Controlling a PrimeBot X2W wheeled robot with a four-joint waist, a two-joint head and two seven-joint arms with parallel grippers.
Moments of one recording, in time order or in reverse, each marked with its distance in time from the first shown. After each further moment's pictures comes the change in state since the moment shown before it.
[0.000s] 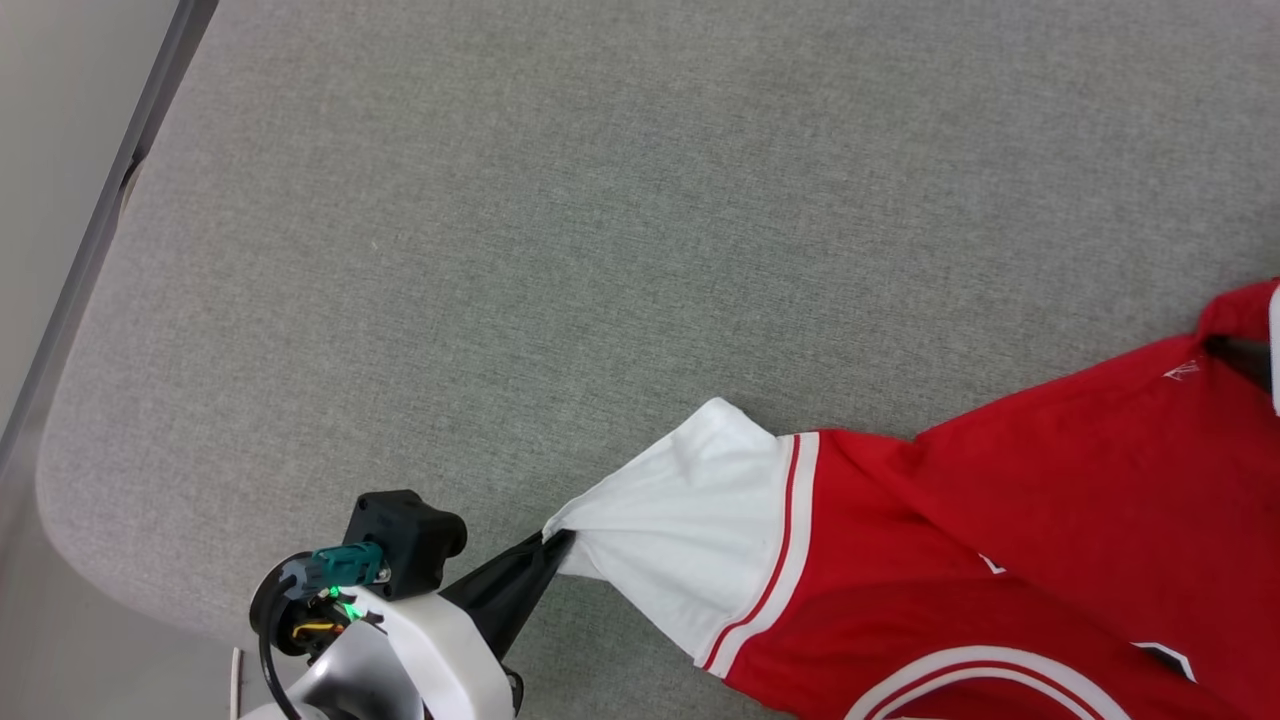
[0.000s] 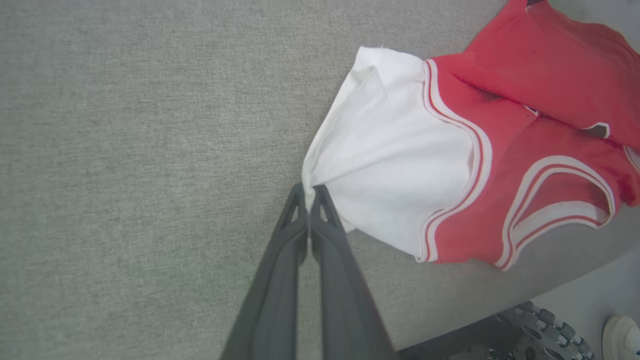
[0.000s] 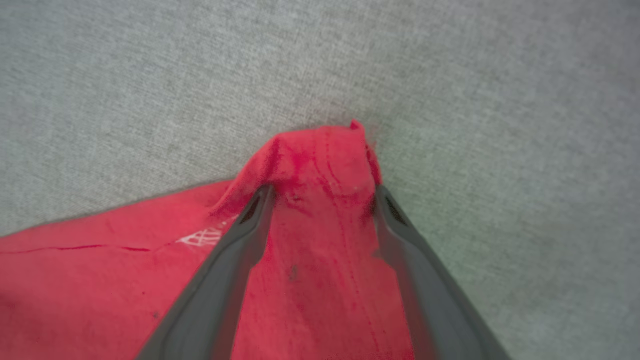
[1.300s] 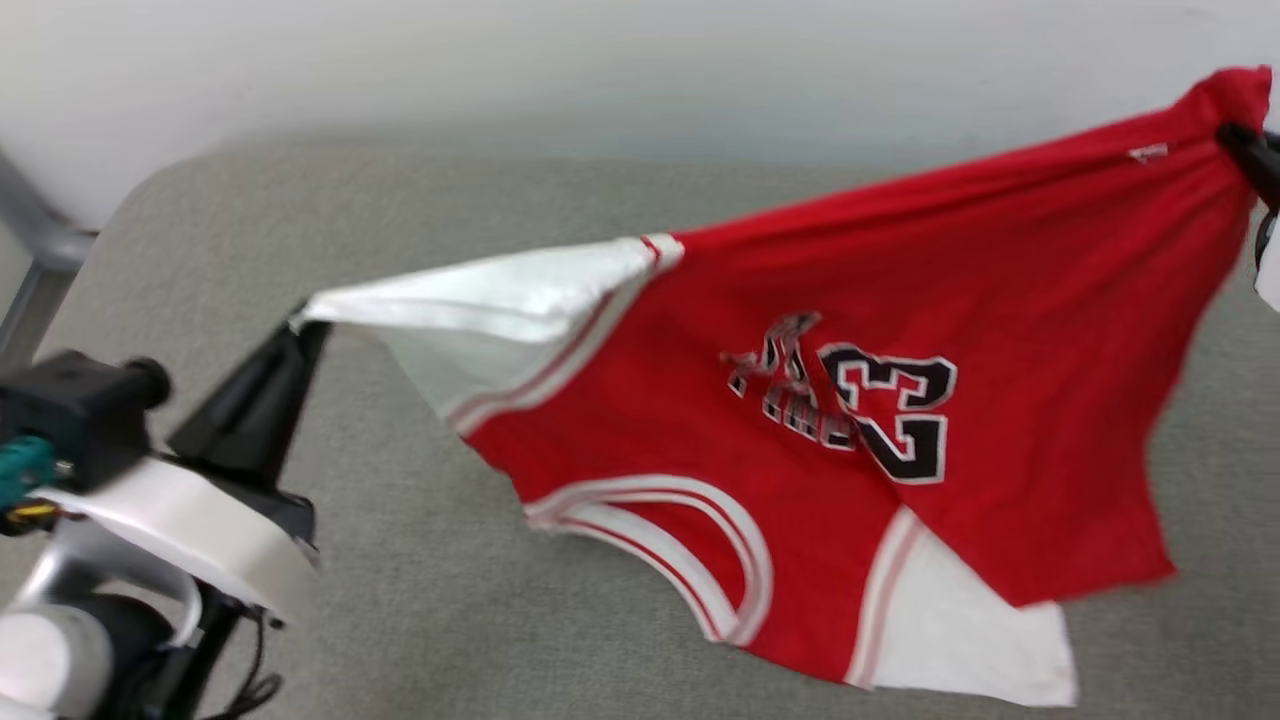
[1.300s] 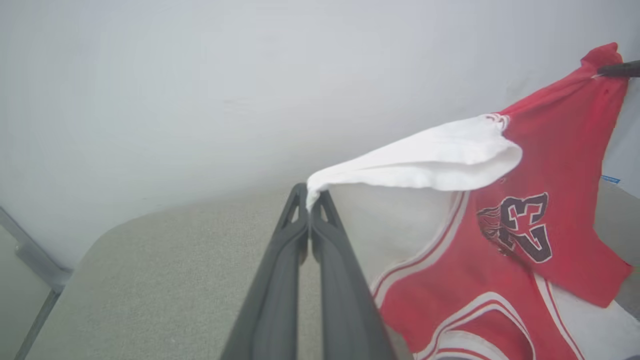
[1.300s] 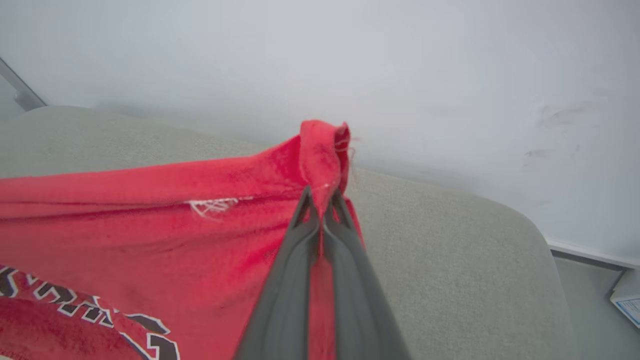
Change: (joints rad) left arm -0.029 0.161 0.285 -0.093 0.004 0.118 -0.125; right arm -0.121 -0.025 0.088 0.044 0.118 0.000 -0.484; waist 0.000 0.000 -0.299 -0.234
